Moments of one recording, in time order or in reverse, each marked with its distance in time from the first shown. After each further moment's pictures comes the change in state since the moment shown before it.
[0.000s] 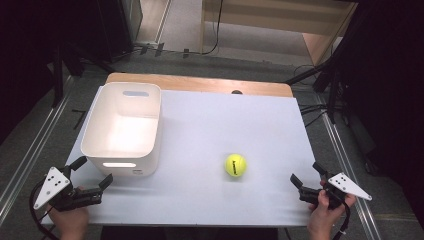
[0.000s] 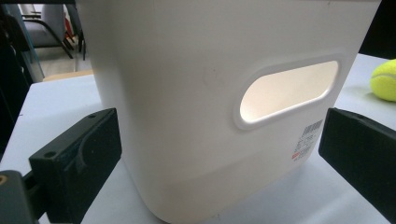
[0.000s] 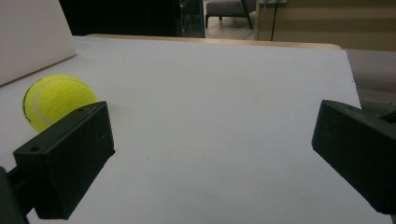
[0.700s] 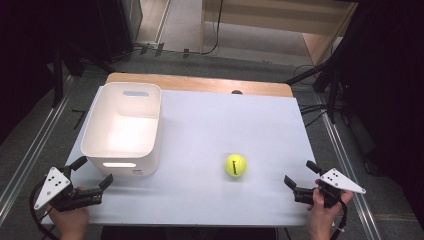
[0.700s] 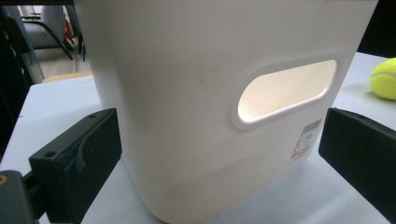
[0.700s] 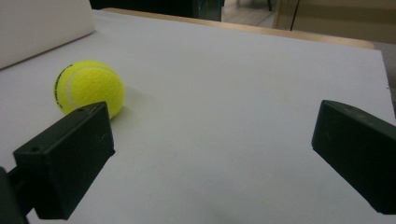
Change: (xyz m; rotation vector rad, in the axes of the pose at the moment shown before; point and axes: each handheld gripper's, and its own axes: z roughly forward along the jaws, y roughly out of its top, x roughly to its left) left arm 0.000 0.000 0.000 -0.004 -0.003 -0.001; right arm 0.020 0.020 0.006 0.100 0.054 -0.082
